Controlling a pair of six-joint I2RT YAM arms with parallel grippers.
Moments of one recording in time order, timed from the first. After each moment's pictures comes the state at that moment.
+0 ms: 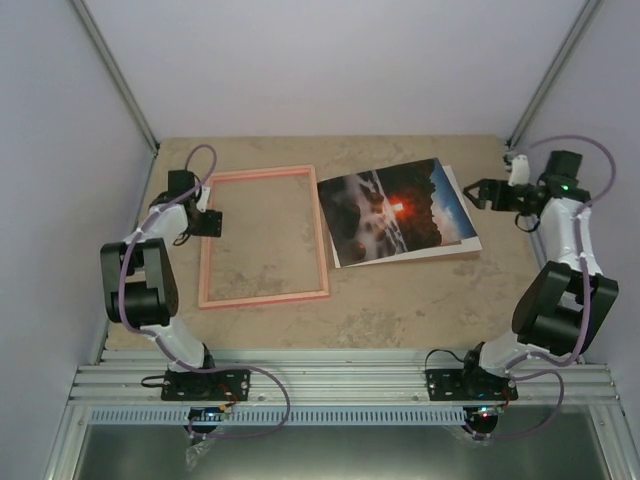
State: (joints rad) left arm 0.12 1.74 1.10 -0.48 -0.04 0.15; right arm -0.30 1.56 1.30 -0.64 -0.70 -0.19
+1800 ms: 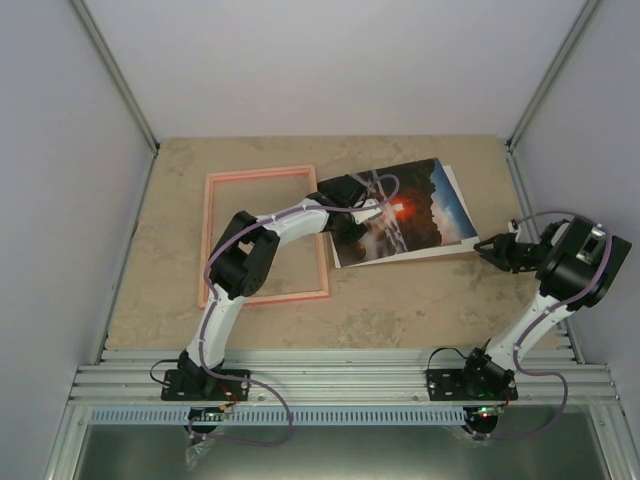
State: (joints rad) left arm -0.69 2.25 1.68 -0.45 0.10 0.34; right arm -0.62 2.01 1.14 -0.76 -0.91 -0.29
